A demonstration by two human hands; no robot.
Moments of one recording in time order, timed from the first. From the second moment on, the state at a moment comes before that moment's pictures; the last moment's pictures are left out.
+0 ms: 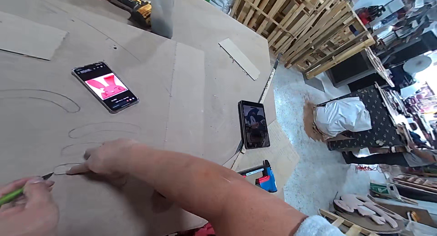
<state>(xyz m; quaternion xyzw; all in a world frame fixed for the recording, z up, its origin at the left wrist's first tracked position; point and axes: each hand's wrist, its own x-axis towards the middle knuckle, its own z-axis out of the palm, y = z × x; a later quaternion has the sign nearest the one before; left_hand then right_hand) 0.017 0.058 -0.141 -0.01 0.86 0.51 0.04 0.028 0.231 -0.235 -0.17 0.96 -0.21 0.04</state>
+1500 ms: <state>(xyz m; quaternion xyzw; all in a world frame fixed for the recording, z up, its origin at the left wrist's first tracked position) 0.093 0.051 -0.177 0.22 0.86 0.46 0.01 0.000 0.235 -0.099 -0.20 0.92 -0.09 0.33</state>
